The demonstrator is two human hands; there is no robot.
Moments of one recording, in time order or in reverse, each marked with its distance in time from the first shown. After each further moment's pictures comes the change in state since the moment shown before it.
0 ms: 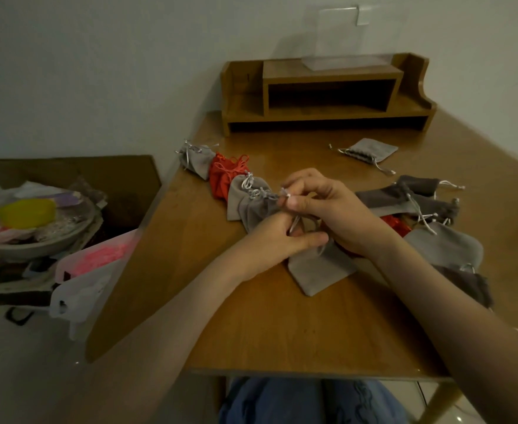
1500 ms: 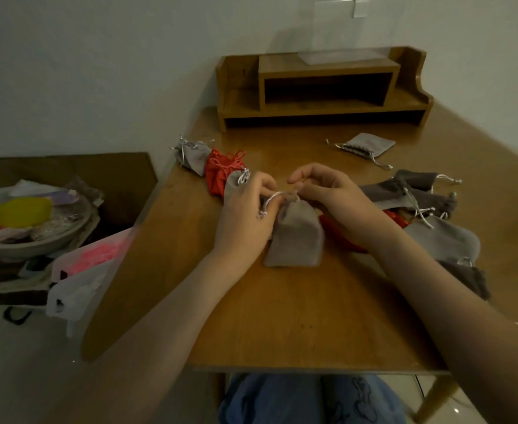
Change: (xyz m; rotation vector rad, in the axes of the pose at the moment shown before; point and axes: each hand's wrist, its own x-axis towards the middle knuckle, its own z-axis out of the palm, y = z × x) left_hand -0.002 -0.001 -0.011 0.407 0.627 0.209; right_hand 0.001 0.000 -0.007 -0.020 0.136 0.207
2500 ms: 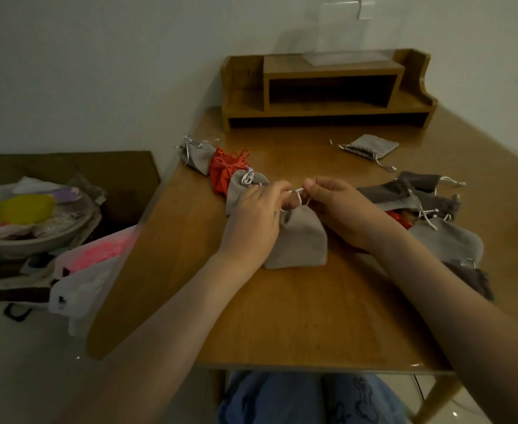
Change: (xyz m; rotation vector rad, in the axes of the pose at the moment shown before) left_hand -0.002 -0.007 0.006 0.197 -0.028 0.201; right_hand 0.000 0.003 0.002 0.115 -0.001 0.248
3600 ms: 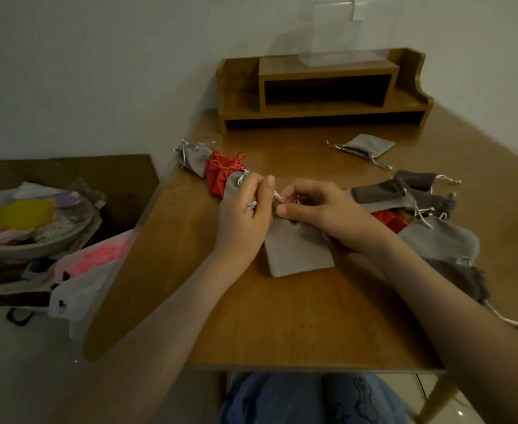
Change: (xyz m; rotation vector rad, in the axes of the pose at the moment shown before) left_hand 0.003 0.006 -0.007 -0.346 0.206 -0.070; right_hand -0.012 -0.007 0.008 -0.414 -0.139 -0.385
